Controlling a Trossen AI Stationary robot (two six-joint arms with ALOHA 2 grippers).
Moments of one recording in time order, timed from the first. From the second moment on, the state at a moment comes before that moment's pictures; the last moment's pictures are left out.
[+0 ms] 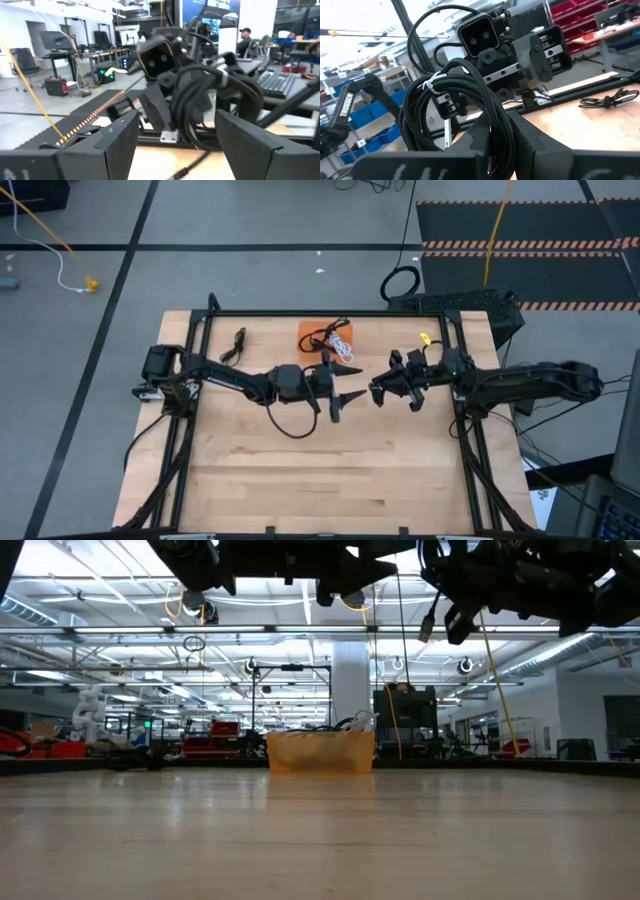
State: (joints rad) left arm -0.04 1.81 1.07 0.85 -0.16 0.07; right arm -0.22 0.95 0.23 0.87 -0.39 0.46
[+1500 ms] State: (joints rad) left arm -0.04 1.80 1.07 0.82 -0.08 0.17; right arm -0.14 1.27 0.37 1.01 -0.45 0.58
